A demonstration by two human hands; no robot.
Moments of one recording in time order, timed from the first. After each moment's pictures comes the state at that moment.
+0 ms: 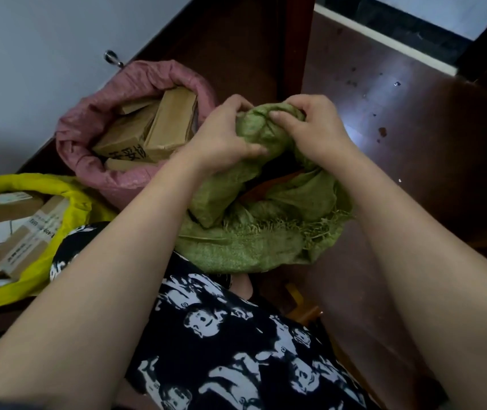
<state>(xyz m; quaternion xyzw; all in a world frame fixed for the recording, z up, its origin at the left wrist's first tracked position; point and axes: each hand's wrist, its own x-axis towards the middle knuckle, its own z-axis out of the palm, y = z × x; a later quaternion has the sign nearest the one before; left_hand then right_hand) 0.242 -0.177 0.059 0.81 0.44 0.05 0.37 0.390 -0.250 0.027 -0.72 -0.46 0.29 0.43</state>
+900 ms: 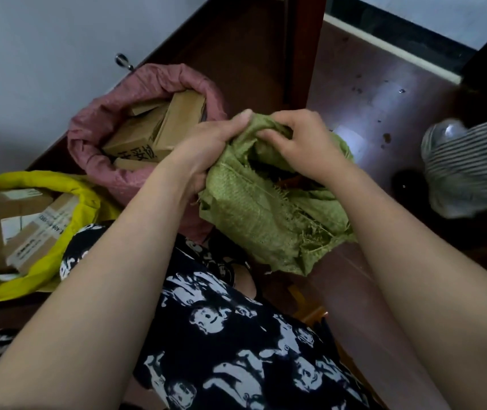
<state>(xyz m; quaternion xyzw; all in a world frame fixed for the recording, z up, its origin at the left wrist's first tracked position) 0.218 -0.189 0.077 0.44 0.49 0.13 0.74 0.369 -0.256 0.030 -0.67 -0.60 0.23 0.38</state>
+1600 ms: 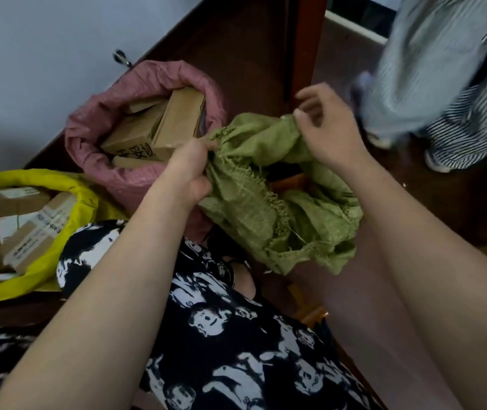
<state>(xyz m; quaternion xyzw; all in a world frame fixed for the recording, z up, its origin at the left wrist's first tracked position) 0.205 -0.192 0.058 0.26 0.58 0.20 0.75 0.392 -0.259 0.023 -0.76 -0.47 0.21 0.40</state>
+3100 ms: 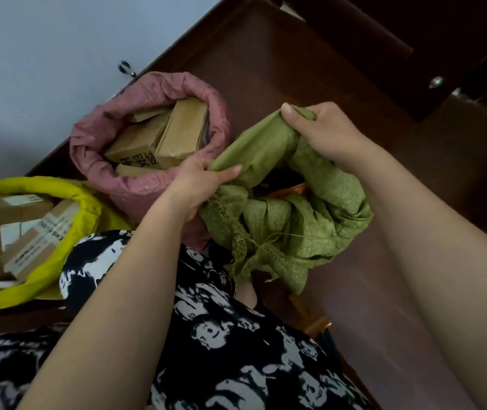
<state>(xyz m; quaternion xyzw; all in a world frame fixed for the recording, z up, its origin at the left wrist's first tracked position) 0.182 -0.189 0.038 0.50 0.56 0.11 0.65 0.393 -0.248 0.051 -0.70 -0.41 0.43 0.39</state>
